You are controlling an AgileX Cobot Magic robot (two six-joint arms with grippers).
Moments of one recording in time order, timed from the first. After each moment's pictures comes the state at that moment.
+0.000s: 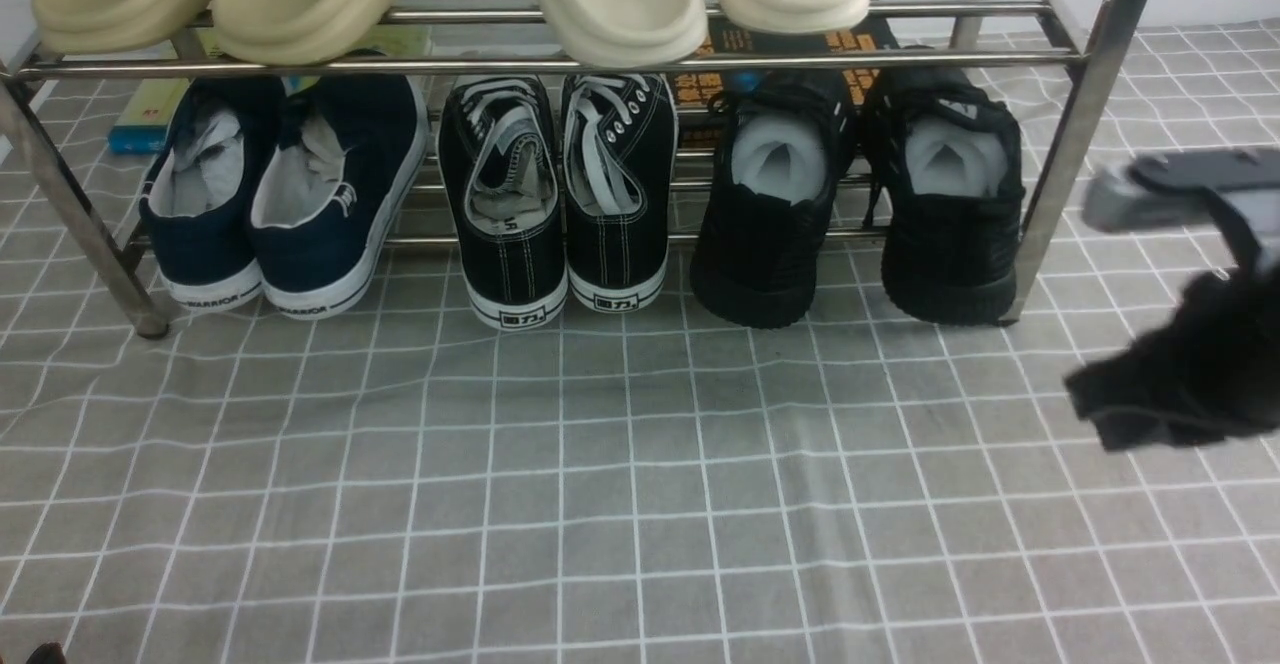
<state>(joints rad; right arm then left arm) 0.36 1.35 -1.06 0.12 0.94 0.12 -0.02 -0.01 0.02 0.24 0.39 -0.20</state>
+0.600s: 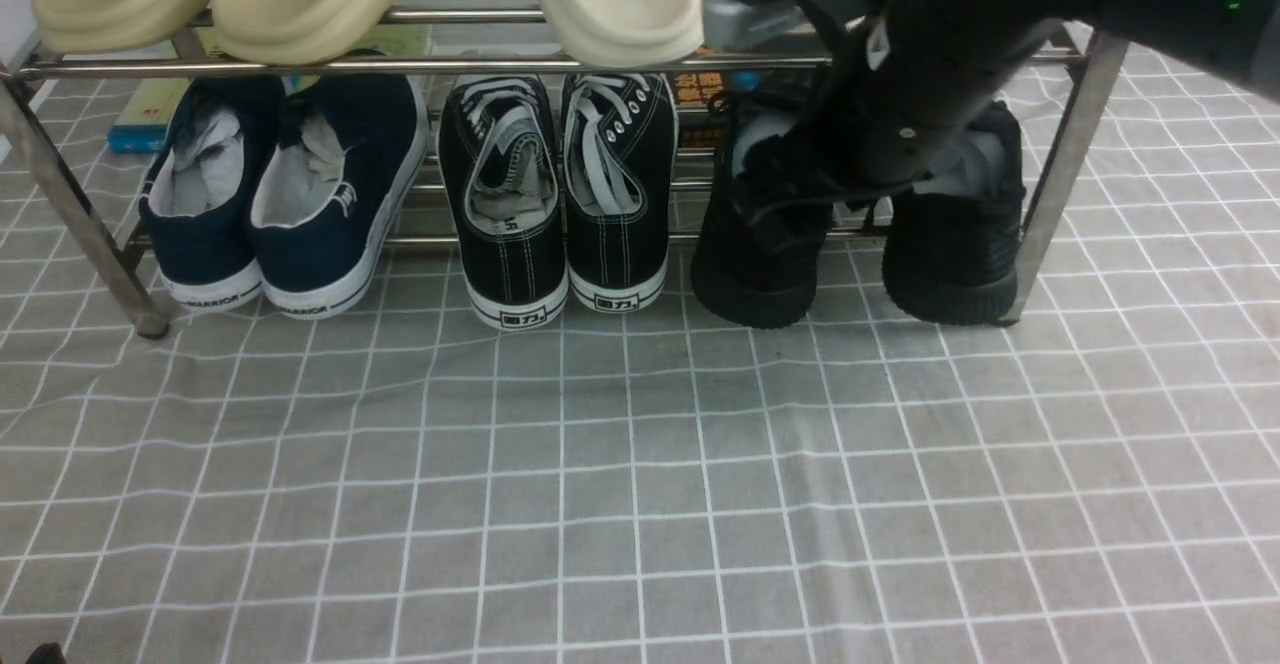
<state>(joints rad) 0.58 1.86 -1.77 -0.01 1.00 0.06 -0.02 -0.01 0.02 0.24 0.39 -0.20</state>
